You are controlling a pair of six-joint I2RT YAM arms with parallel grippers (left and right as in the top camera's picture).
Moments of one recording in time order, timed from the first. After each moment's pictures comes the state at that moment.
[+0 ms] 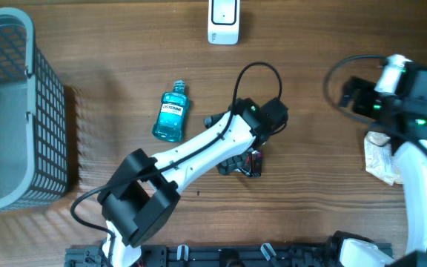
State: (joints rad) left arm -0.89 1.97 1.52 -1.22 -0.39 0.33; right arm -0.29 1.32 1.01 -0.54 -0.17 0.13
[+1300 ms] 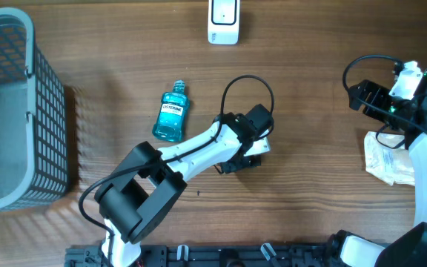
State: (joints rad) left arm -0.85 1.97 1.28 -0.79 -0.11 0.42; right arm -0.39 1.40 1.01 -0.55 -0.36 0.07
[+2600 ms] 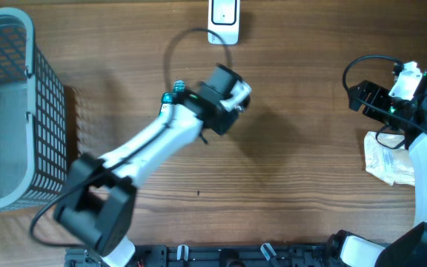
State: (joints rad) left arm -0.60 1.78 1.28 -0.61 0.00 0.11; right arm -0.39 1.40 1.01 -0.55 -0.36 0.07
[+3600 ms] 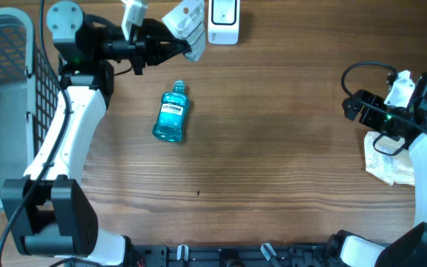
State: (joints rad) left arm -0.03 1.68 1.31 0.63 1.56 -0.54; right arm -0.39 1.40 1.01 -0.70 -0.37 0.07
